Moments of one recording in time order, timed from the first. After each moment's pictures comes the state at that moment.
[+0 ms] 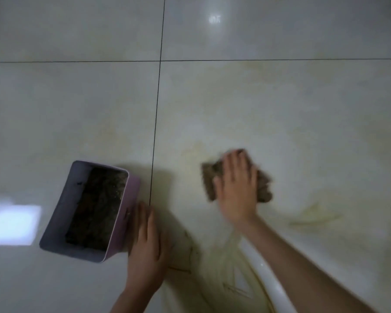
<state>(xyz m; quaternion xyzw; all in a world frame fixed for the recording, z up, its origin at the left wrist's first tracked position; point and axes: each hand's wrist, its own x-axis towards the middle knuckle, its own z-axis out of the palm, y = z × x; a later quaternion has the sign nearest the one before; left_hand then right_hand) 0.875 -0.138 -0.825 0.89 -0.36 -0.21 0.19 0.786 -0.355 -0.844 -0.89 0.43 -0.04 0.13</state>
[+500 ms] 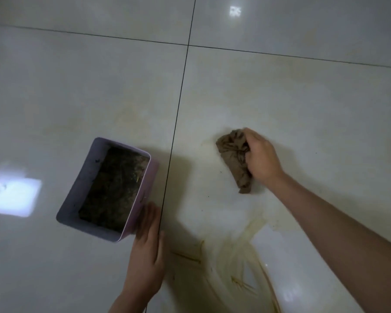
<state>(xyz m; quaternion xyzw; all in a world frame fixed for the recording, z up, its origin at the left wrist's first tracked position) 0.872 -0.103 -0.818 0.86 -0.31 -0.25 0.32 0.820 -0.420 -0.815 -0.88 0.39 0.01 0.27</state>
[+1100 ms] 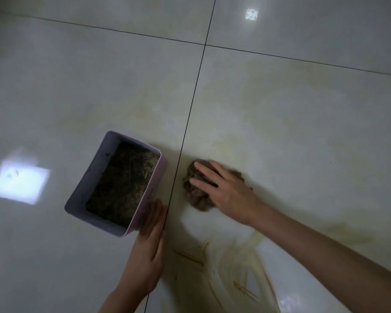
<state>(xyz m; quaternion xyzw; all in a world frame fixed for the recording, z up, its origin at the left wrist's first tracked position) 0.881 -0.094 -0.817 0.84 -0.32 -0.30 0.32 0.821 -0.340 -0.815 -0.98 -0.01 0.03 0.18</state>
